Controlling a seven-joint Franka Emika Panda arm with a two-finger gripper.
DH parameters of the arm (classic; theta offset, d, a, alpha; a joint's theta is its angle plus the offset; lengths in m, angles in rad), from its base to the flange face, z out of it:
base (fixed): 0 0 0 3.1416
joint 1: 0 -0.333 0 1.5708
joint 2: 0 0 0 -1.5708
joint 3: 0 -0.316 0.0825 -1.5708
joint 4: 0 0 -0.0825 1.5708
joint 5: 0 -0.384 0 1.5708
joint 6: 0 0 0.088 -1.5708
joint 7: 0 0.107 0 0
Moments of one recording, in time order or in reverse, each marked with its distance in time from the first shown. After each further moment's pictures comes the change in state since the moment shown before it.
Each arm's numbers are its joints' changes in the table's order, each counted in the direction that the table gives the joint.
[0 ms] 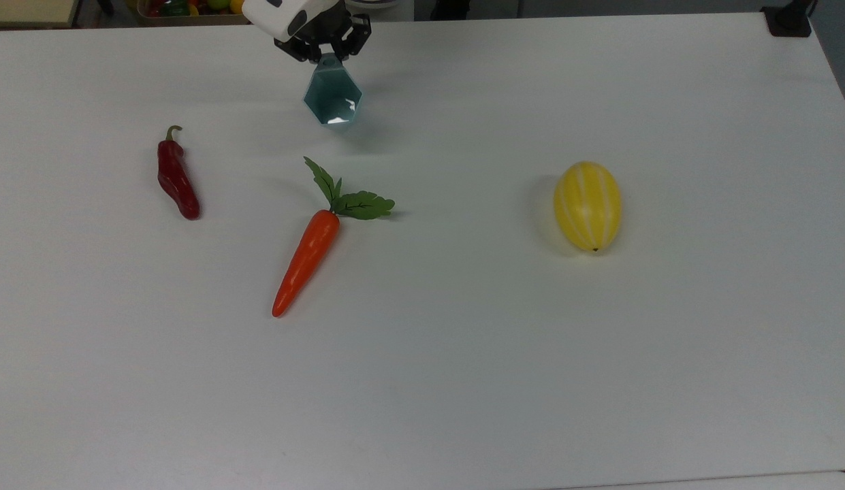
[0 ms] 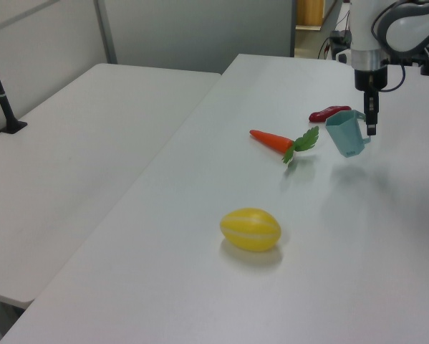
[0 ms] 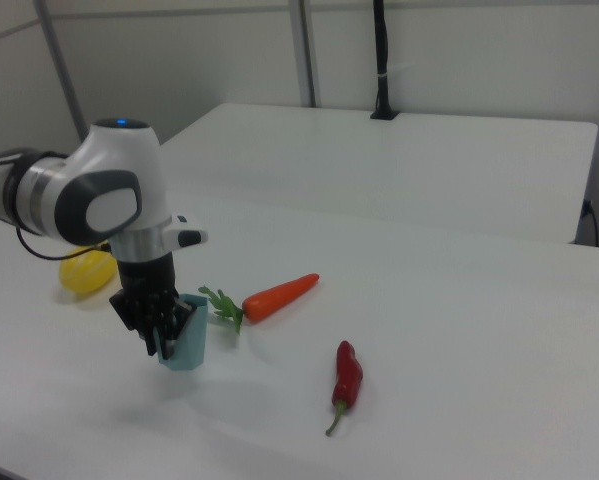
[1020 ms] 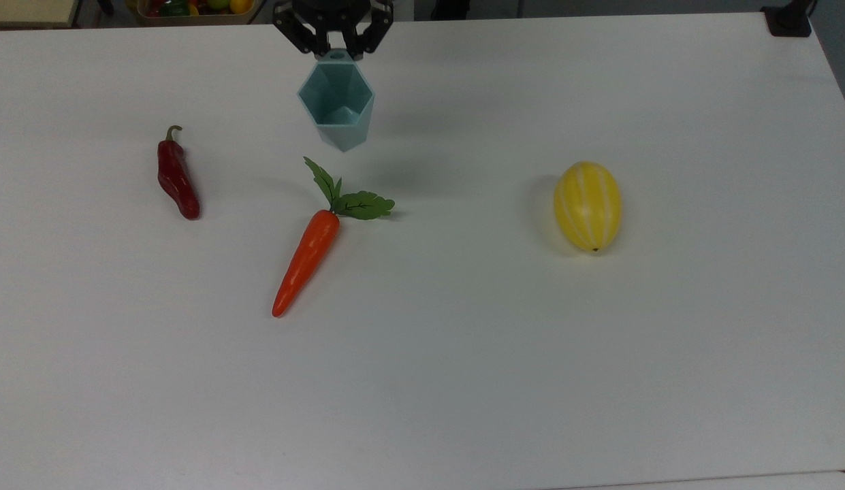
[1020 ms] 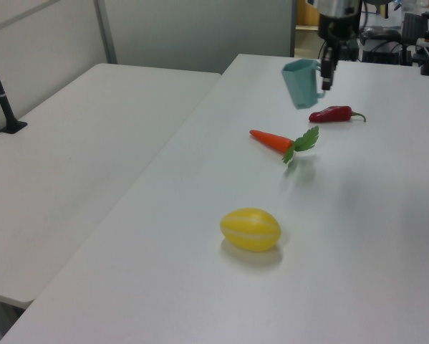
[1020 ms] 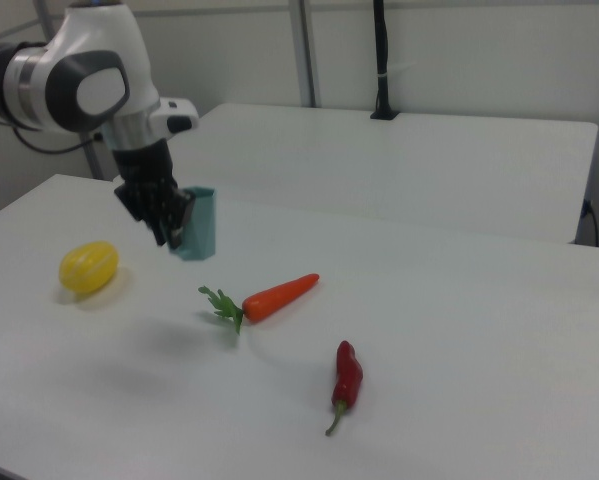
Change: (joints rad) arm -0.066 0.110 -0.008 0.427 0.000 0.155 0.173
